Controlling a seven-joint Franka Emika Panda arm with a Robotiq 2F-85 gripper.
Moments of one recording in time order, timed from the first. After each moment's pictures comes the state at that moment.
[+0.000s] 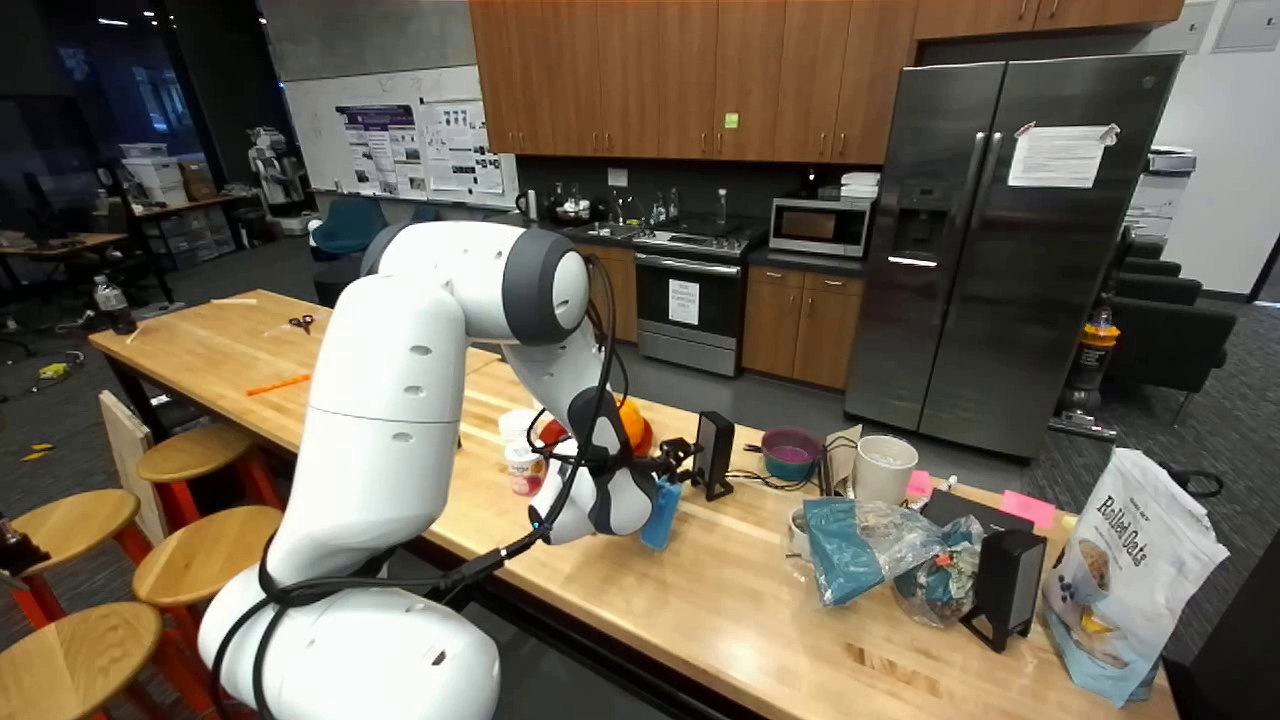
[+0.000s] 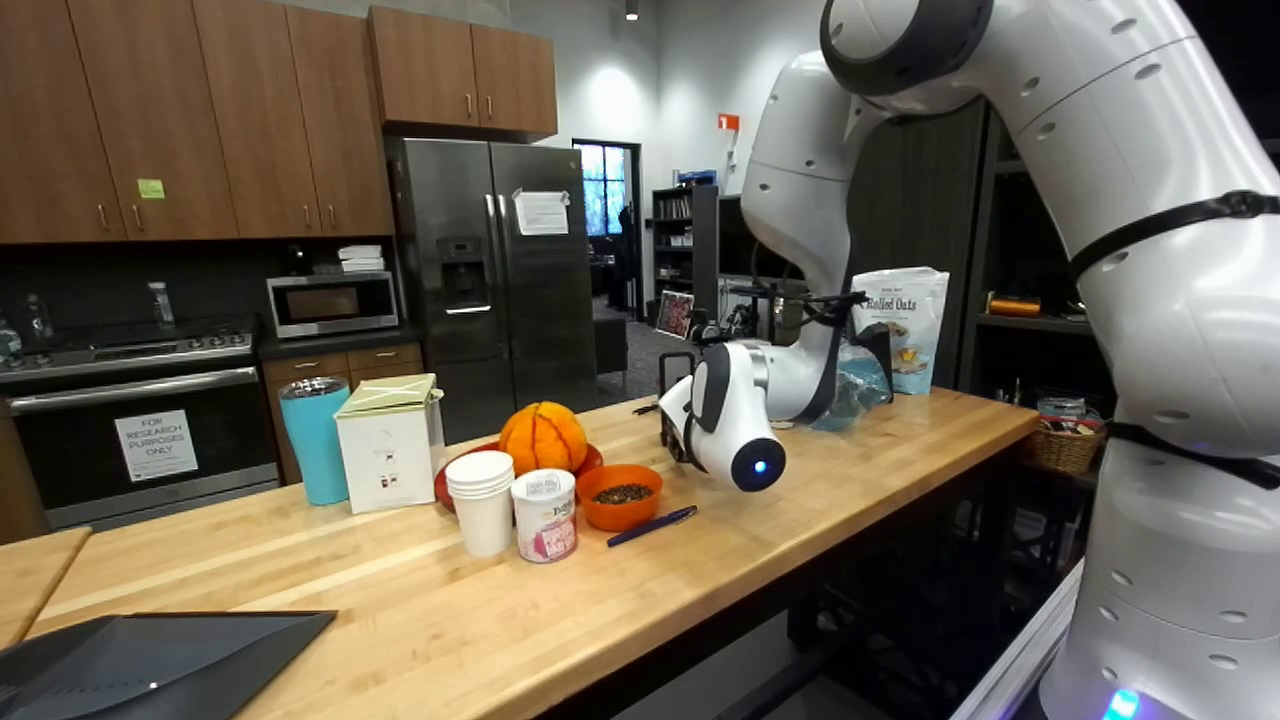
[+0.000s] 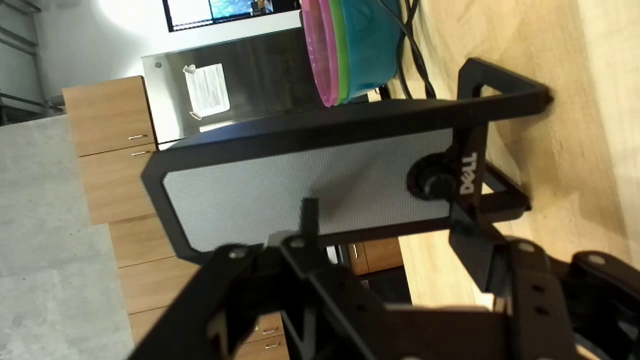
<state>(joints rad) 0.07 0.48 0.04 -2.35 -2.60 1.95 1.61</state>
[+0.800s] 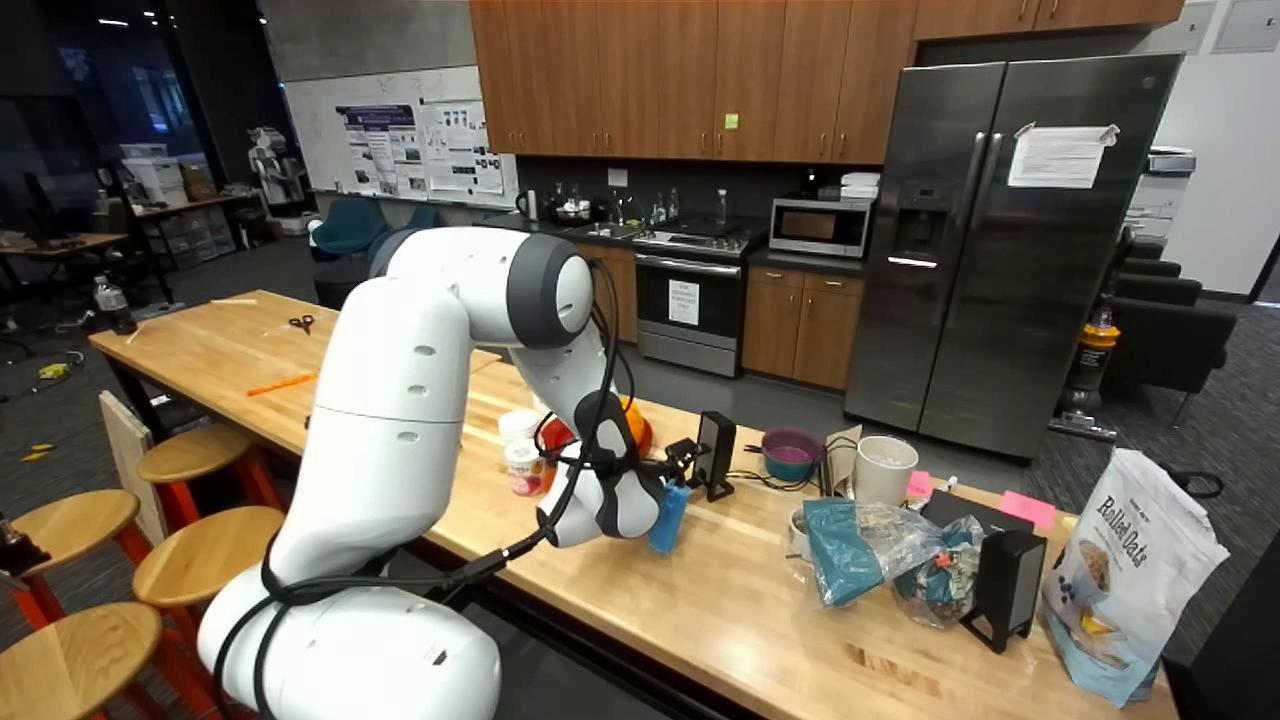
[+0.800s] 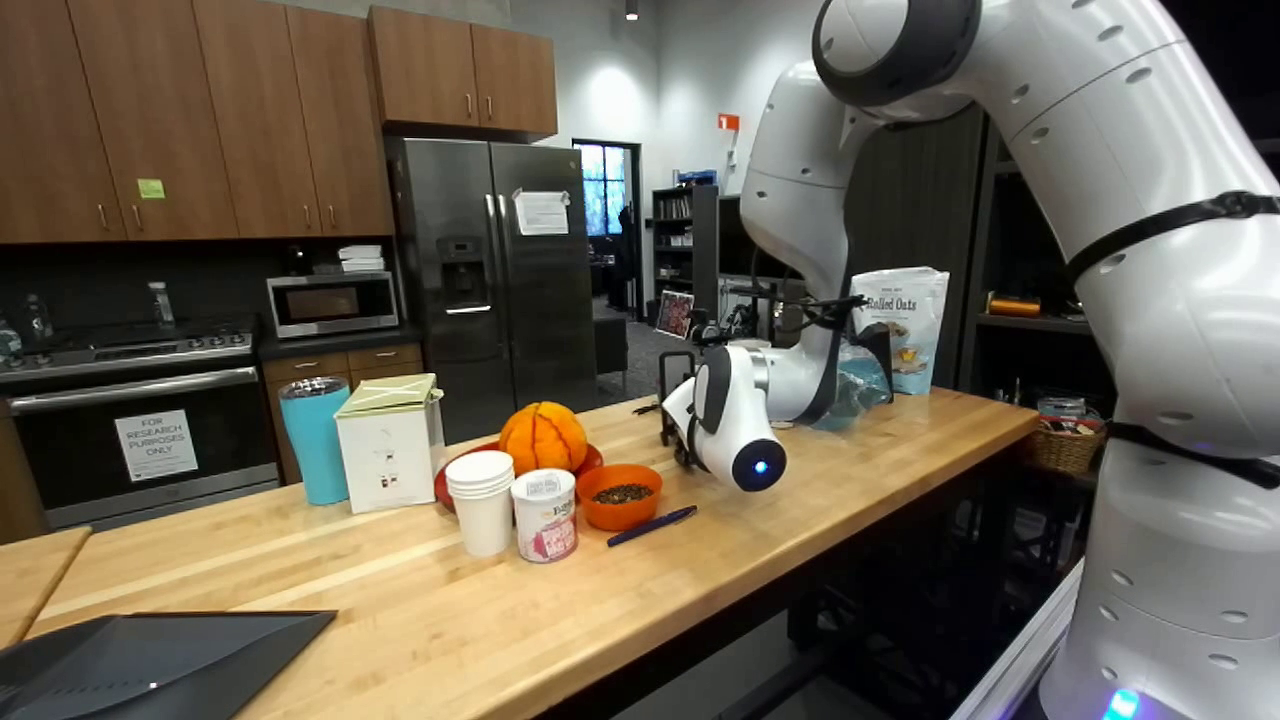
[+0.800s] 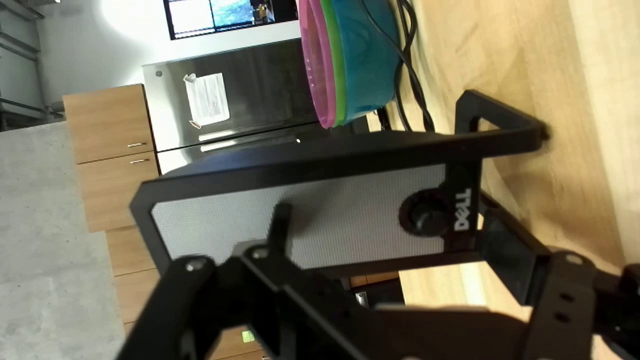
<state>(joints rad) 0.08 0.51 0.01 -2.33 -2.60 1.95 1.61</state>
